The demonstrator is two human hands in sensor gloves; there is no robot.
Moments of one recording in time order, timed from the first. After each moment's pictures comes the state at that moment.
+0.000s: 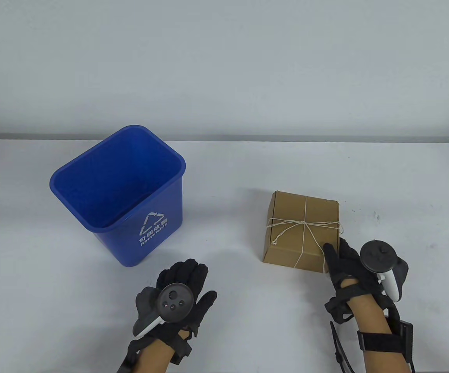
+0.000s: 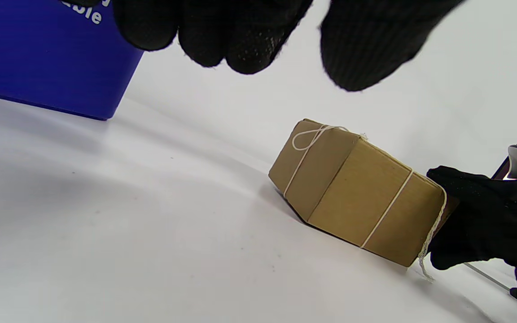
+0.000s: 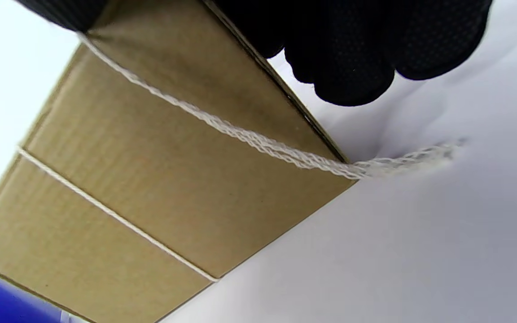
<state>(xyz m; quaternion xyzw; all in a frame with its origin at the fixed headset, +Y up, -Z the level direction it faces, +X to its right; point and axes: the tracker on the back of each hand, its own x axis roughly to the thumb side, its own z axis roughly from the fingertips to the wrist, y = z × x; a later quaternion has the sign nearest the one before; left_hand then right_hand) -0.132 -0.719 -0.223 0.00 -0.15 0.22 0.96 0.283 -0.743 -0.309 -0.04 0.06 0.91 0.40</state>
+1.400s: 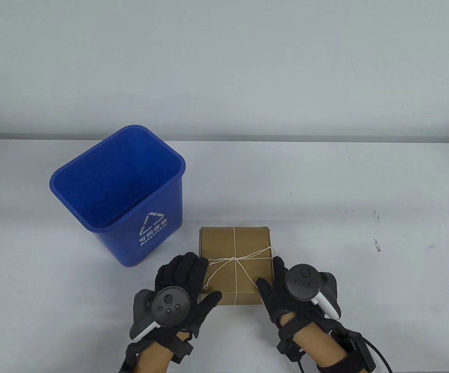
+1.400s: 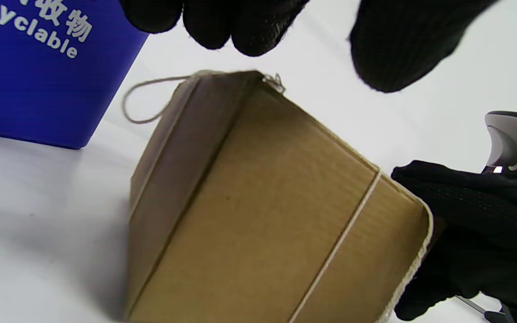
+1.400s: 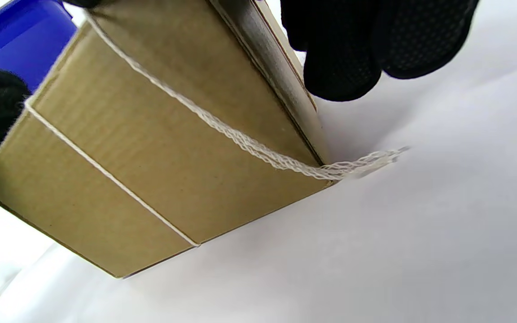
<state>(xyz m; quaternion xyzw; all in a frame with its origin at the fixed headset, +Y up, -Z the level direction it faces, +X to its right) -0.132 -0.703 -0.217 0.04 -0.17 0.24 0.96 0.142 -0.737 -0.251 0.12 0.14 0.93 0.32</state>
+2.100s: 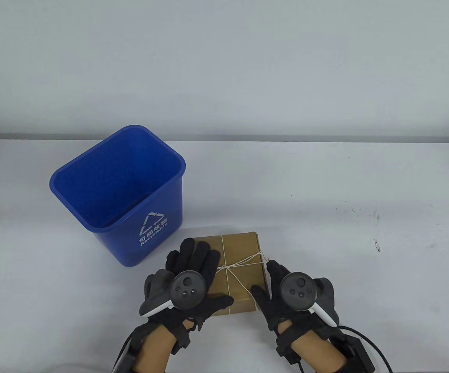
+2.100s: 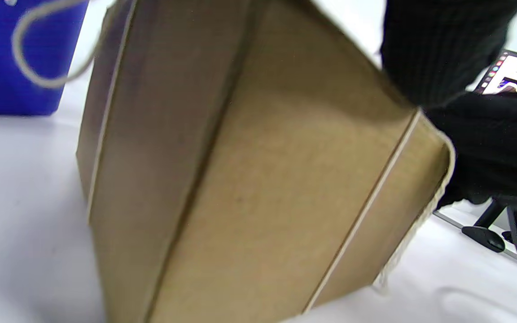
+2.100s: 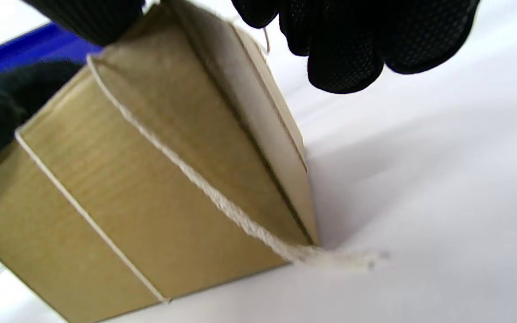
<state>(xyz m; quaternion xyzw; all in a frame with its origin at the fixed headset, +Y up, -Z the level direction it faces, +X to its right) -0.117 -0.705 -0.246 -0.06 -0.23 0.18 0.95 0.140 -0.716 -0.240 0.15 0.05 0.95 0.27</state>
